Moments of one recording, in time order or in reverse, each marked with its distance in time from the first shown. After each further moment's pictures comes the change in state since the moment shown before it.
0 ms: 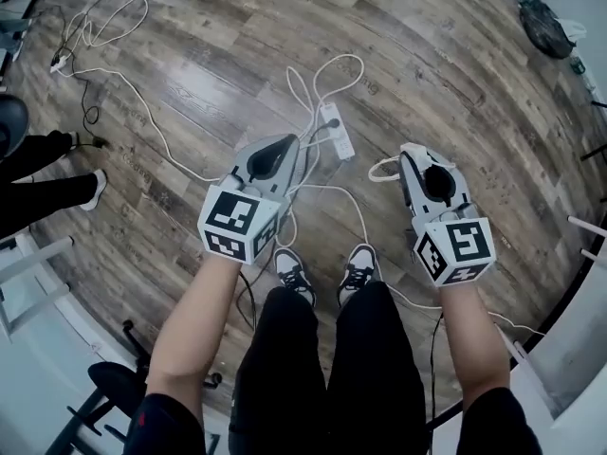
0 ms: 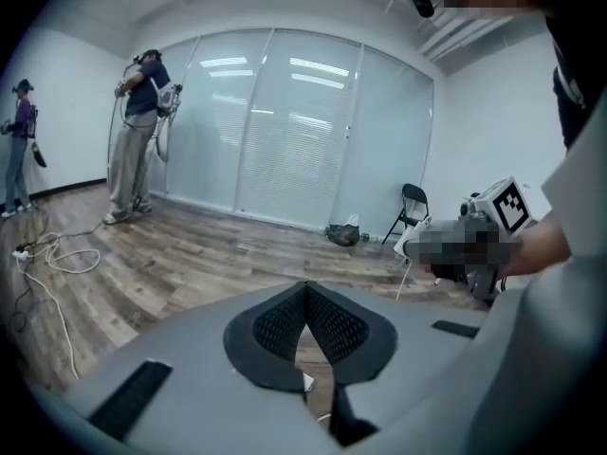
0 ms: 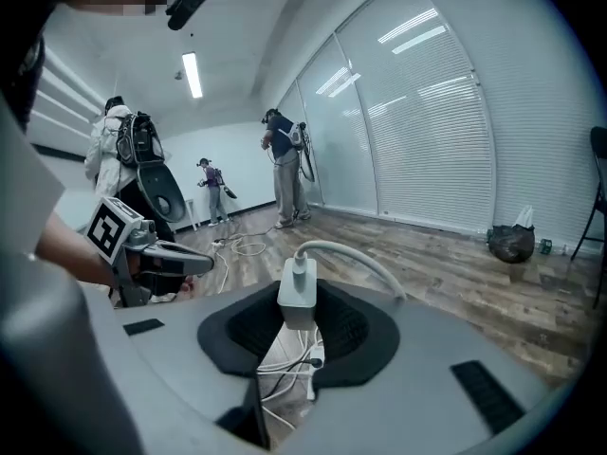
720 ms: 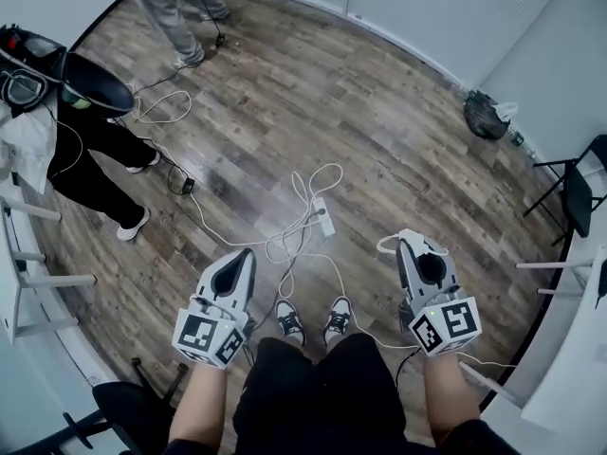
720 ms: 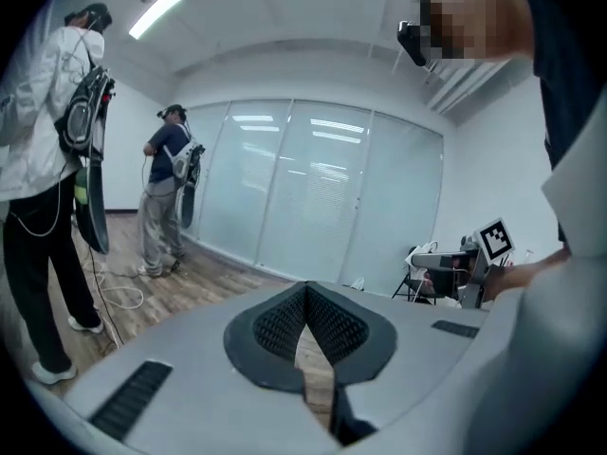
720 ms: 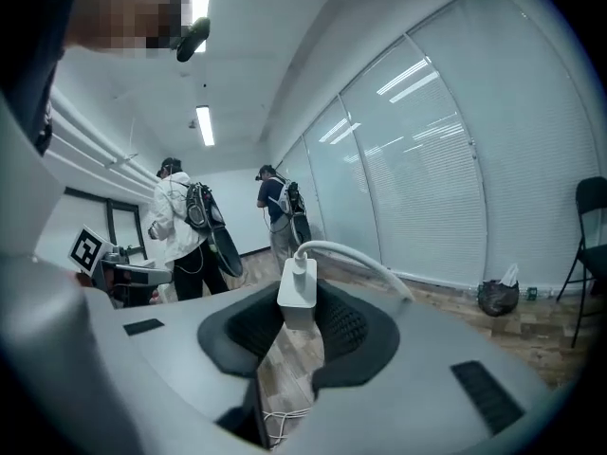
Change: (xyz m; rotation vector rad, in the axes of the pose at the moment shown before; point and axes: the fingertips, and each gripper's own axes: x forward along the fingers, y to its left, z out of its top) left arm -0.342 -0.105 0.270 -0.086 -0.241 0.148; right arm -0.271 0.098 0.309 0.018 -0.222 0.010
